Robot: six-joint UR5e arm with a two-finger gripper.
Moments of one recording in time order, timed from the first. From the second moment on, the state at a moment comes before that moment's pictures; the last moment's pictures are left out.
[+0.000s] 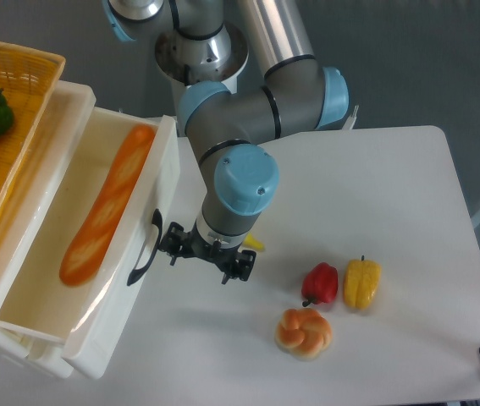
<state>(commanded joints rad) 2.33 -1.99 -1.50 -1.27 1.31 0.62</state>
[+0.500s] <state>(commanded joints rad) 2.27 -1.99 -1.50 -1.27 1.31 0.63</state>
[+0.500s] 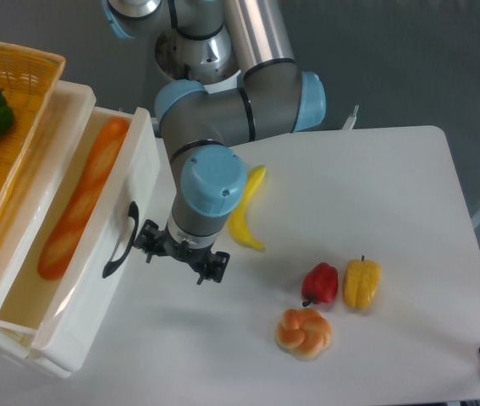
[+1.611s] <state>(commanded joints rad) 2.22 -1.97 -1.50 -1.27 1.31 0.63</state>
